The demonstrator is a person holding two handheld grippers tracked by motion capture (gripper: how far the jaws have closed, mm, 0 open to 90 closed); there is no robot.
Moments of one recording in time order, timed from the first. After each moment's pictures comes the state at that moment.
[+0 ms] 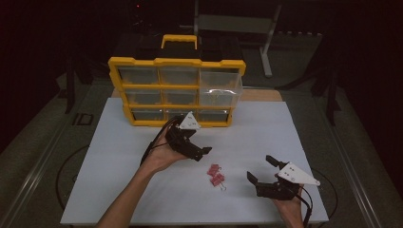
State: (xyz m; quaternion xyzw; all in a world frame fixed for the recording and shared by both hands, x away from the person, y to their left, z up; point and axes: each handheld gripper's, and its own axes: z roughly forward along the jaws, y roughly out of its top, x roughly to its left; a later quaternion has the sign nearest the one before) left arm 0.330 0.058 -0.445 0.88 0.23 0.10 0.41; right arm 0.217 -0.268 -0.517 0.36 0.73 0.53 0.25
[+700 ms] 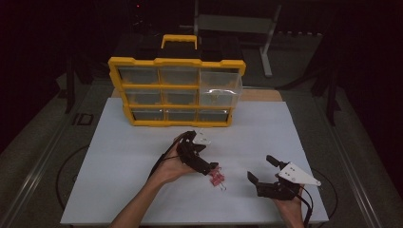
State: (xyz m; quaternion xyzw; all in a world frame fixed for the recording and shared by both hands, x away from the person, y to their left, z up) left arm 0.317 0.030 -0.496 0.90 0.22 0.06 0.37; right arm 0.217 -0.269 -0.517 0.36 0.73 0.53 0.25
